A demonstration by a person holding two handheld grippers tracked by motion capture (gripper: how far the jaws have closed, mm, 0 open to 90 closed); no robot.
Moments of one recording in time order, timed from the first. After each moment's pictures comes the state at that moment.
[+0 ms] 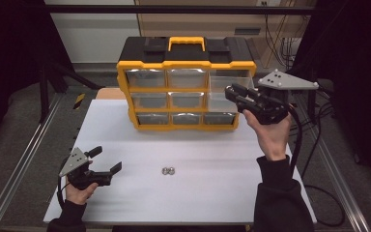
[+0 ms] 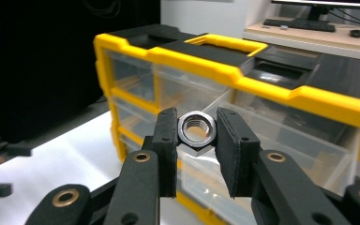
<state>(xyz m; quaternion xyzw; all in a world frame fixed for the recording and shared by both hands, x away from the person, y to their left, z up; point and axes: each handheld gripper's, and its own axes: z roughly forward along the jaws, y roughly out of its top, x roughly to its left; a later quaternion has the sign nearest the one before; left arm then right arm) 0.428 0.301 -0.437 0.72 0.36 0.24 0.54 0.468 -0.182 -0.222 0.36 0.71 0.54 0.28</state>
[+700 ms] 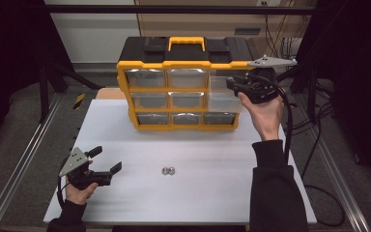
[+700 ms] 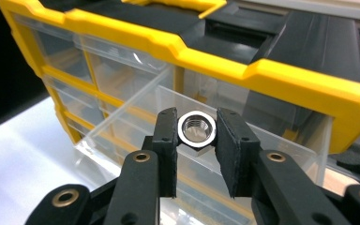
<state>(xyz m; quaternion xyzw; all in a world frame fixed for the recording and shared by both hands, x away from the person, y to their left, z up) 0.429 0.301 -0.438 0.72 0.36 0.24 0.54 0.529 -0.180 -0.231 0.42 0.73 0.46 0.28</state>
